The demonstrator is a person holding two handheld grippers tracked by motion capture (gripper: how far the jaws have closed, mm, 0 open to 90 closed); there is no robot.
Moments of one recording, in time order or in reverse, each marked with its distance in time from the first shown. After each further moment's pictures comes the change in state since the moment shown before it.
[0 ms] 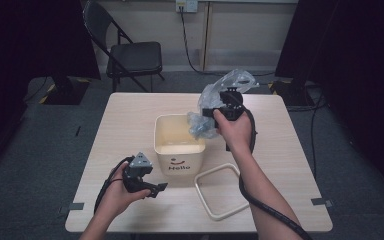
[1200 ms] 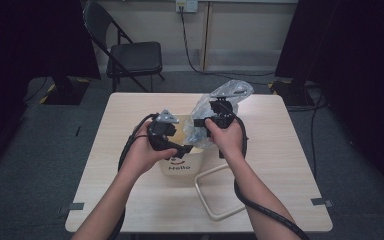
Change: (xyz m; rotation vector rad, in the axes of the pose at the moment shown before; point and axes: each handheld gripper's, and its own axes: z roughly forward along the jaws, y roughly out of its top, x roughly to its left) left arm -0.012 0.140 0.000 -0.061 -0.009 0.063; right arm 0.001 -0.016 0.026 0.083 0.043 0.008
